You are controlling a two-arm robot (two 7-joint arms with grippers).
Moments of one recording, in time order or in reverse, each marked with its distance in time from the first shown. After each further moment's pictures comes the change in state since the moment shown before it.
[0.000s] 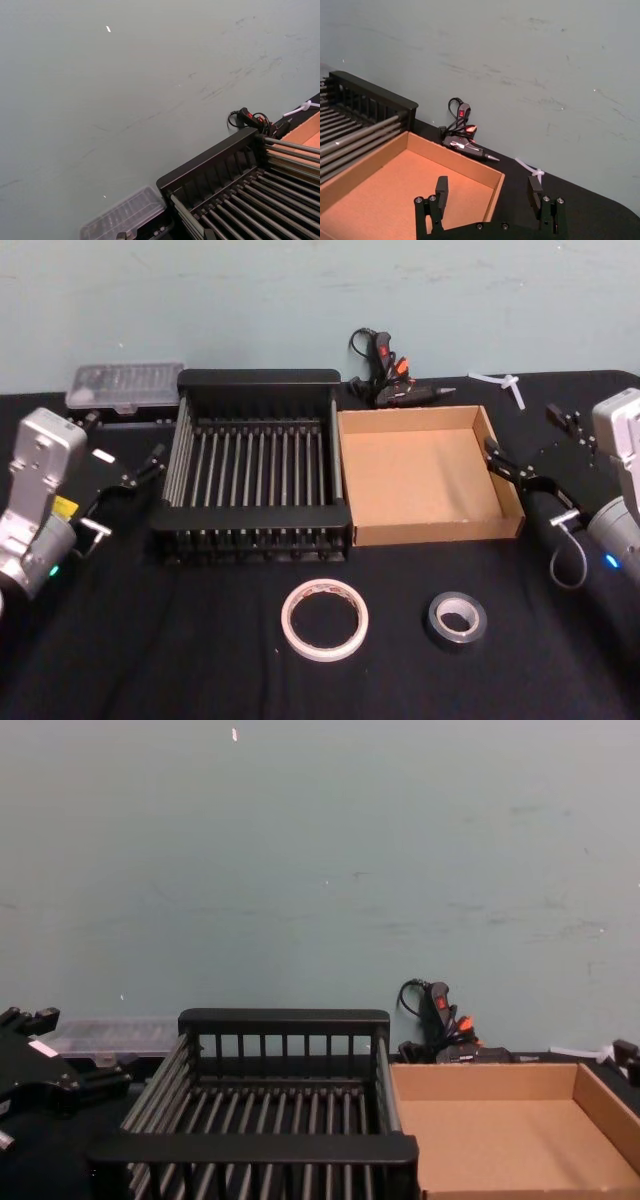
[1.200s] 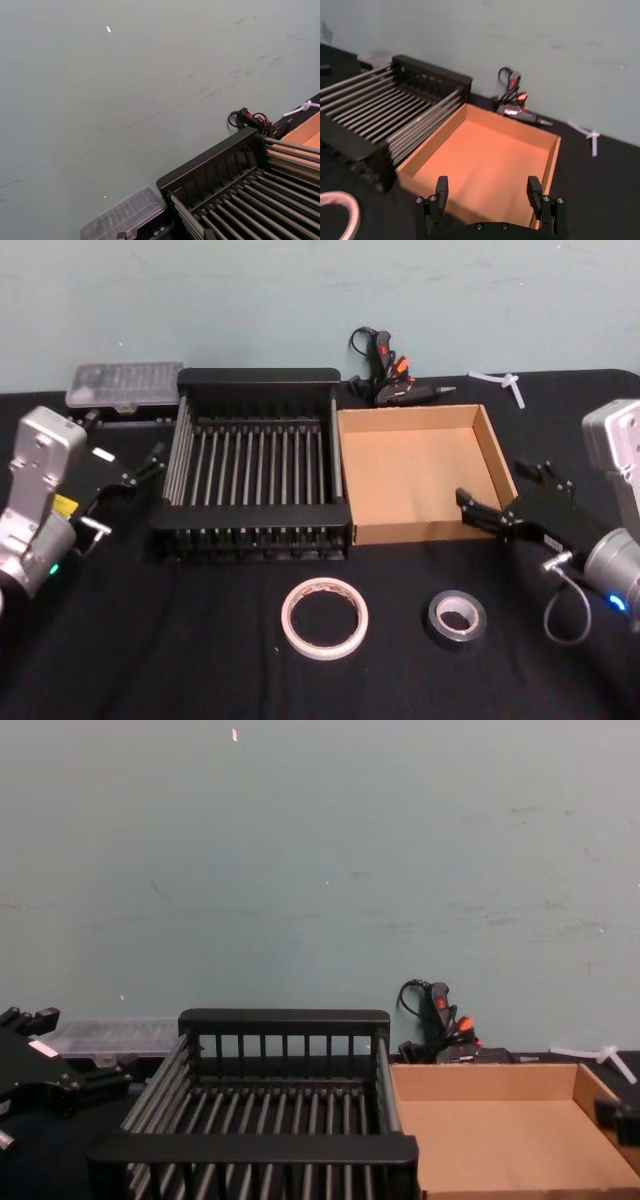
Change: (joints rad) left arm 0.000 0.000 0.000 0.000 0.000 0.000 0.000; right arm -0.182 0.011 0.102 -0.298 0.099 0.332 0.099
